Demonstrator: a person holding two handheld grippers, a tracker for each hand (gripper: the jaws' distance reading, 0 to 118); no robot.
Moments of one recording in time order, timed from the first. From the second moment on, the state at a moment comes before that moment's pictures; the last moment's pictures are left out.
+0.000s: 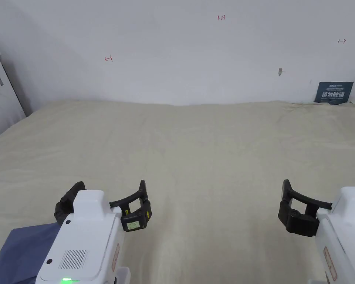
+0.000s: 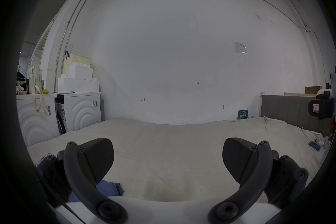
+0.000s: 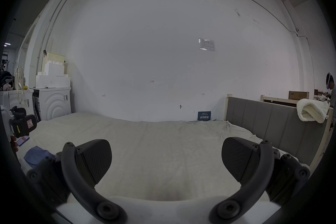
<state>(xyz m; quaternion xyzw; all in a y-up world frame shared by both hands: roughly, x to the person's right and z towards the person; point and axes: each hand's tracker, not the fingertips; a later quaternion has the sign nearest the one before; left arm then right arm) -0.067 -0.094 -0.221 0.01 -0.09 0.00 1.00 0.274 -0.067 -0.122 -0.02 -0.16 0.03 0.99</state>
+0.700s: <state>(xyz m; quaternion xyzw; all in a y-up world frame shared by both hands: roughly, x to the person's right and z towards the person) -0.066 -0.091 -0.220 0.02 -0.09 0.00 1.00 0.273 -0.062 -0.119 -0.01 -0.16 0.03 0.99</state>
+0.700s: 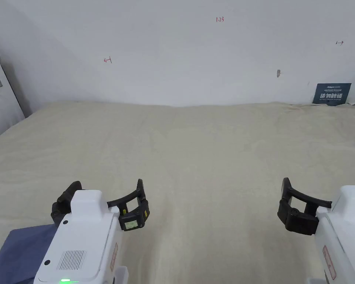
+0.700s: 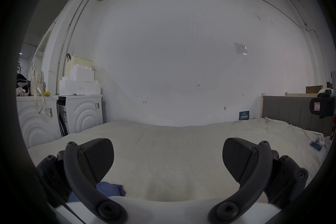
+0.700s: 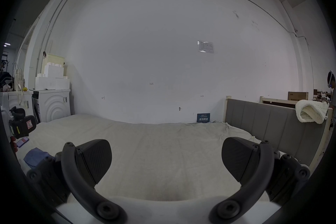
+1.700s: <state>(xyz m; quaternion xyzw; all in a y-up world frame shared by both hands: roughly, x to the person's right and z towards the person) -0.070 -0.097 -0.221 0.01 -0.08 -0.01 1.00 0.269 -0.065 -0.122 -0.01 -0.16 0.03 0.99</state>
